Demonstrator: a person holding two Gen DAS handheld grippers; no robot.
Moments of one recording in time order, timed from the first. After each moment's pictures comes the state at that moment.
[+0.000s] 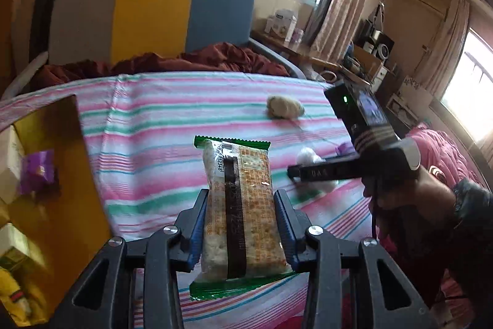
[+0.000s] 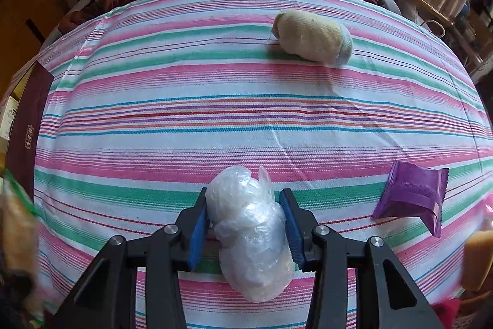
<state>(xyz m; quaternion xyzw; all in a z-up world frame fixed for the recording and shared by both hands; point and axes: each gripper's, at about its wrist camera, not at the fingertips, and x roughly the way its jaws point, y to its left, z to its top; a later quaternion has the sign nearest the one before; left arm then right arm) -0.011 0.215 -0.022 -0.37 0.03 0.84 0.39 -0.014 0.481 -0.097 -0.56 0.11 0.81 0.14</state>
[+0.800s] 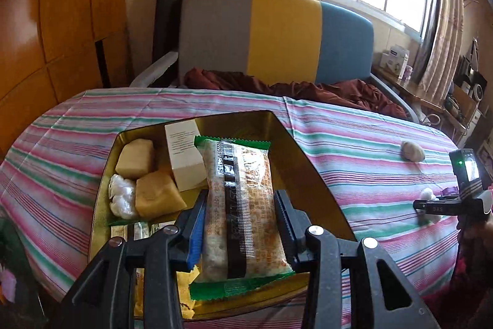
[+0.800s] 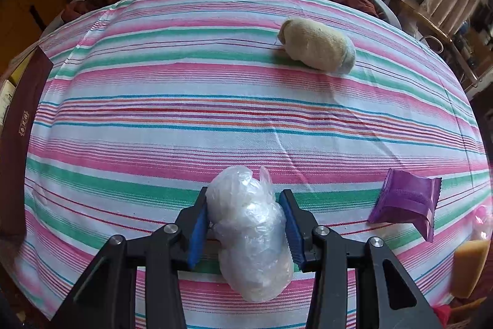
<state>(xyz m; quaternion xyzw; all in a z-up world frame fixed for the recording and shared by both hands) -0.049 0.065 -0.006 -0.36 0.02 0.92 0.15 -0.012 0.467 -0.099 -0.55 0.07 0.82 0.15</state>
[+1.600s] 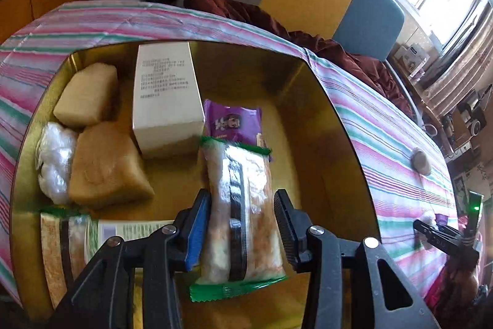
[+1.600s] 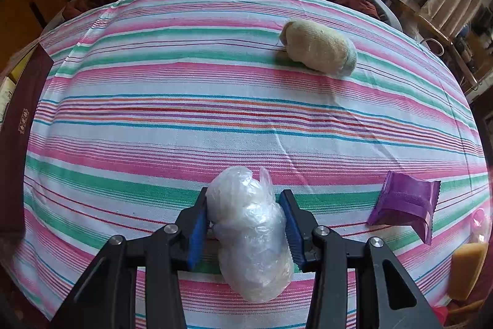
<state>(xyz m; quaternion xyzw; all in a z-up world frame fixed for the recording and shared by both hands) -0.136 0.066 -0.077 -0.50 -0.07 0.85 0.16 -0.012 0.460 -0.096 -0.55 0.06 0.82 0.15</state>
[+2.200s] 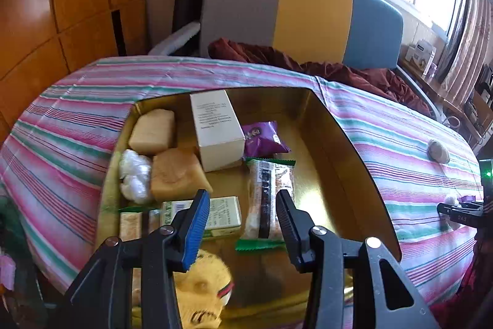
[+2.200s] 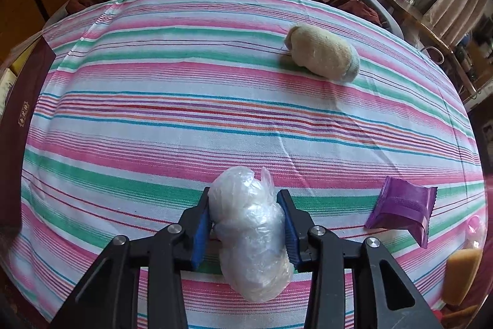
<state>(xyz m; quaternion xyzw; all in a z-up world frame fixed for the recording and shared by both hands) -0.074 0.043 -0.028 -0.41 0.01 0.91 0.10 -0.012 0.454 -0.093 -0.55 0.04 0.82 0.15</state>
